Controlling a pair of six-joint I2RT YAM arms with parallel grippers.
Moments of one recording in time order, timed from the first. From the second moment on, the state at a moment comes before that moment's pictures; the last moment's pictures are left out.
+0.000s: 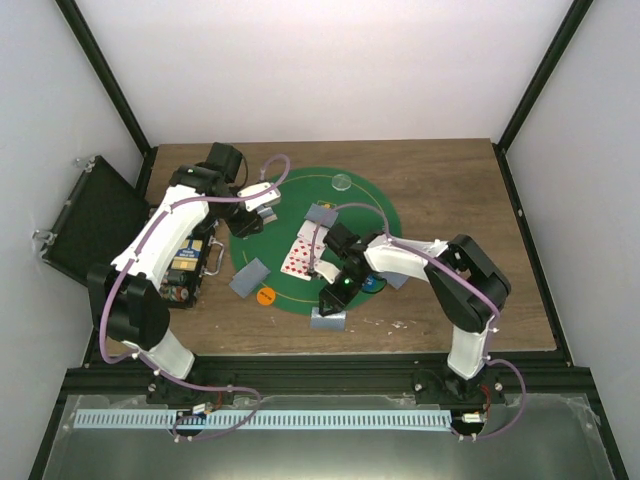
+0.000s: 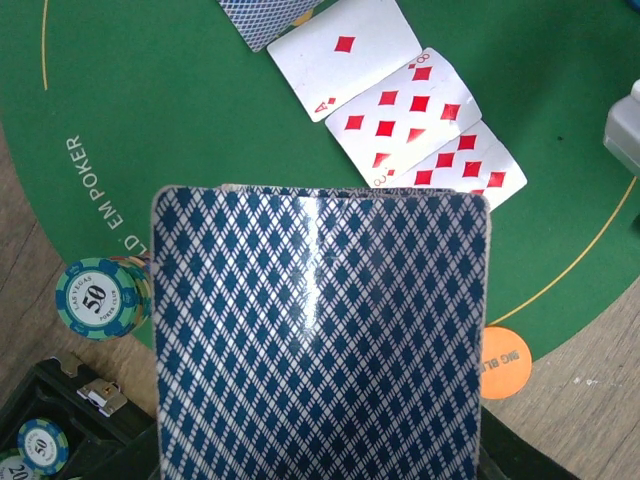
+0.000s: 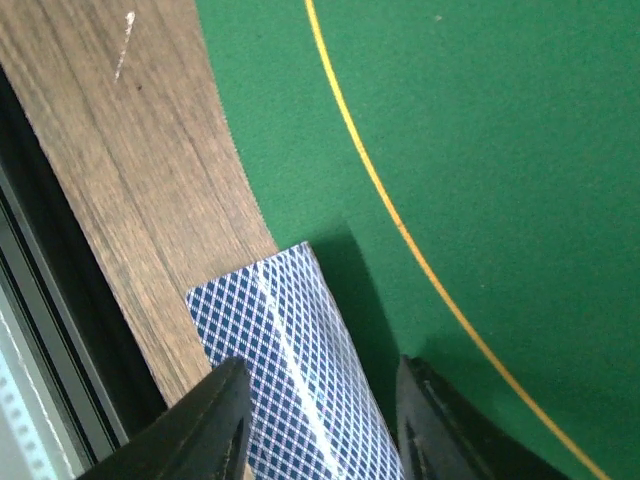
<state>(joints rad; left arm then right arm) -0.30 1.62 1.52 -1.10 0.22 0.71 0.75 1.82 1.10 -0.69 -0.55 -0.16</state>
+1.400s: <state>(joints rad) -0.29 1.60 1.49 -1.11 0.23 0.70 0.45 2.31 2.05 -0.57 -0.07 -0.56</state>
